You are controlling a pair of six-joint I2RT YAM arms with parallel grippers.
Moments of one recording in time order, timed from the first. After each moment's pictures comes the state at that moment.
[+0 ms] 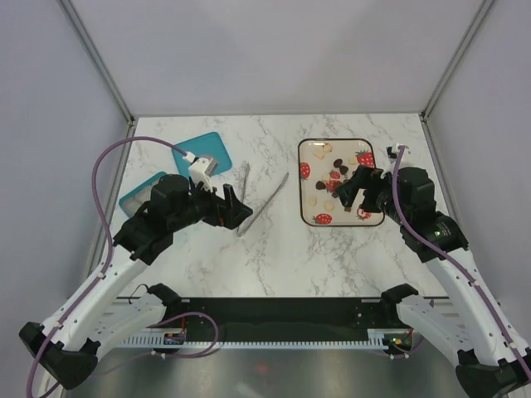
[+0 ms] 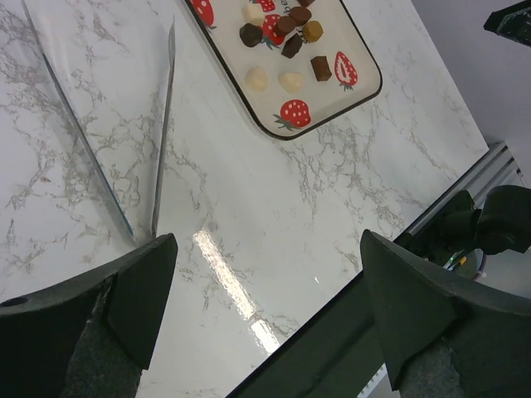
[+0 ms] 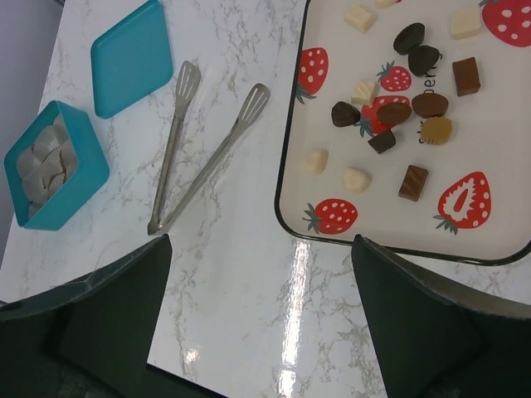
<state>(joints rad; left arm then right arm) -0.58 0.85 0.92 -0.49 0.21 -0.38 0.35 0.81 0.96 -0.58 -0.04 0.49</state>
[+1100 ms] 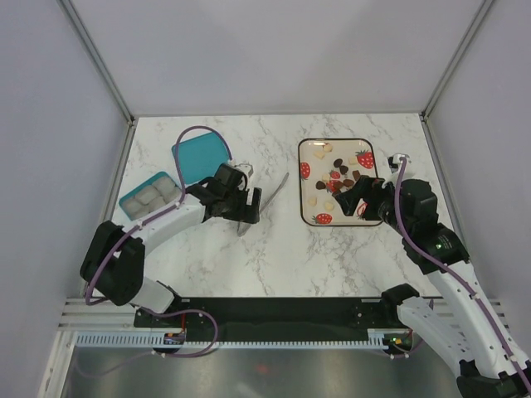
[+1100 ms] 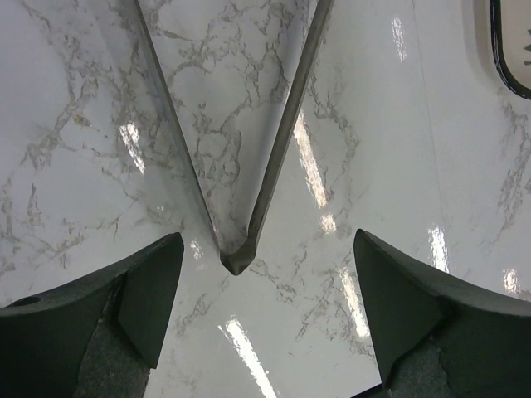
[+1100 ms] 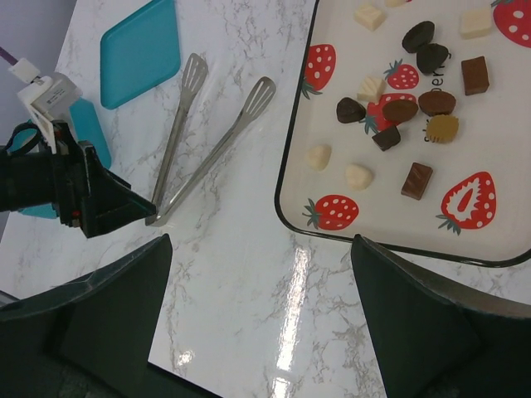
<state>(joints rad) -0.58 1.44 0.94 -0.45 0.04 -0.31 0.35 0.72 0.86 -0.54 -0.07 0.47</state>
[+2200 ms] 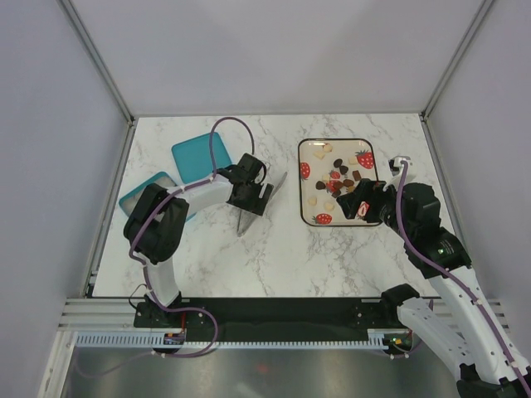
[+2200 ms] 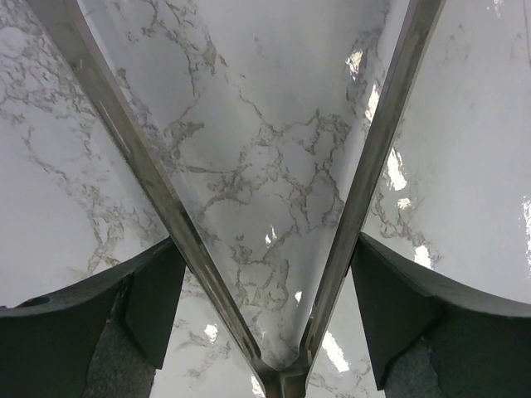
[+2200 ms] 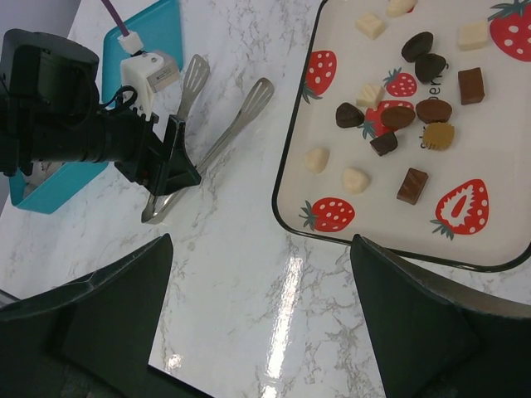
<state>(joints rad) -0.58 1.86 1.21 -0.45 -0.05 -0.14 0.35 0.68 0.84 -0.53 -0.08 0.44</state>
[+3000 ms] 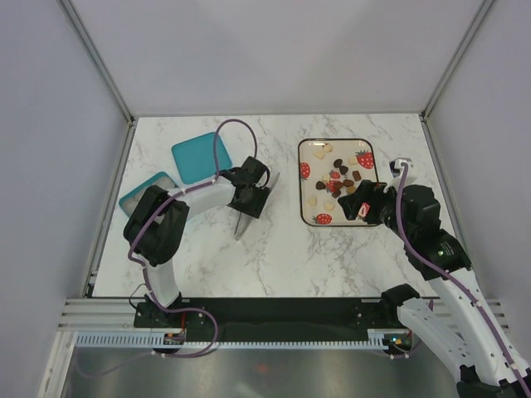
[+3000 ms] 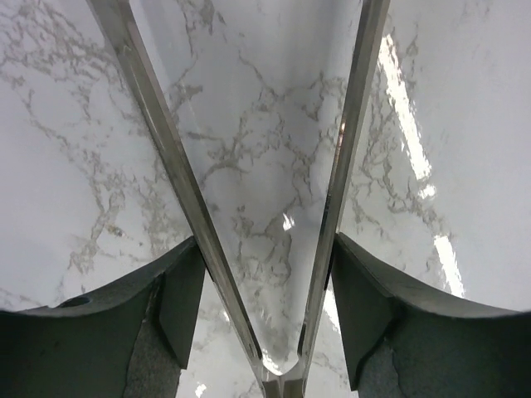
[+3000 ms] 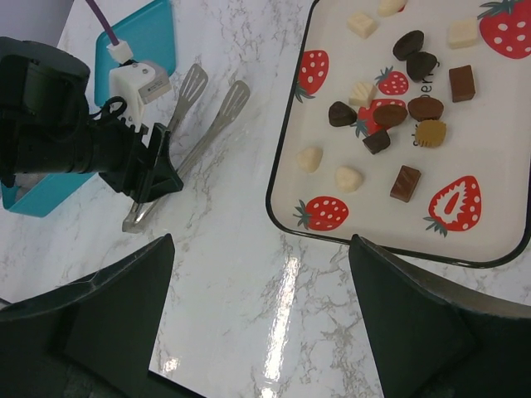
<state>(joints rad) -0.61 1.86 1.20 -0.49 -0.11 -0.14 0.35 0.67 0.83 -0.53 -0.06 0.43</state>
